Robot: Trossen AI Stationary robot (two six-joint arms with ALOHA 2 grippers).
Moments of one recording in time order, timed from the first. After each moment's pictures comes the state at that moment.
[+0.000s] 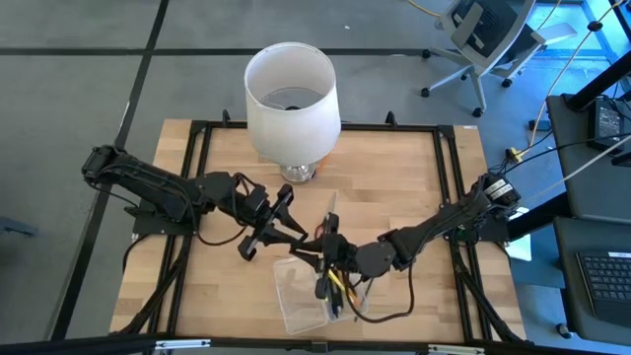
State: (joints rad) left arm -0.23 1.23 0.87 0.58 0.21 -0.23; right arm 0.49 1.79 1.40 0.28 0.65 0.21
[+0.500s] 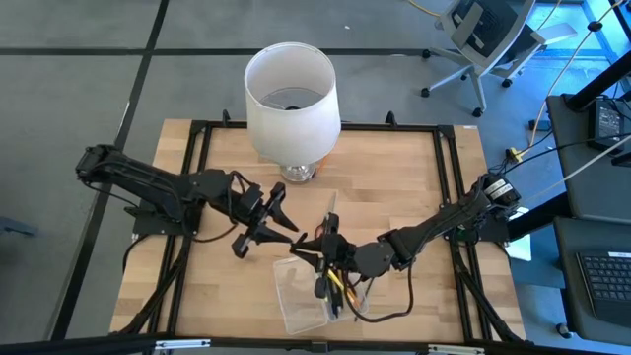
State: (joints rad) left arm -0.23 1.14 0.87 0.38 0.20 -0.23; right arm 0.50 1.79 1.40 0.27 0.65 0.21
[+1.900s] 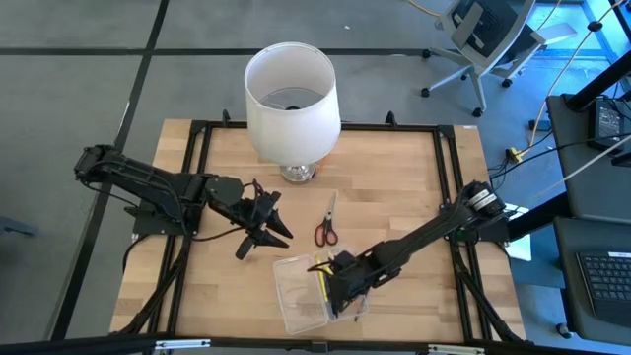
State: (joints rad) left arm -0.22 1.13 0.87 -0.01 0.20 -0.33; right arm 0.51 1.93 1.40 -0.63 -0.10 1.39
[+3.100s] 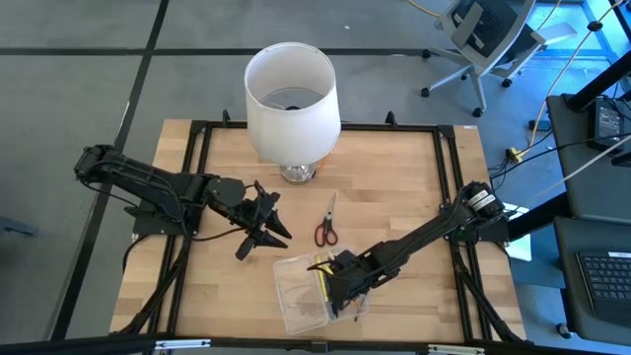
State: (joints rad) left arm -0.22 1.13 0.87 -0.06 0.20 -0.33; right arm 0.51 1.94 1.40 -0.67 -0.09 1.41
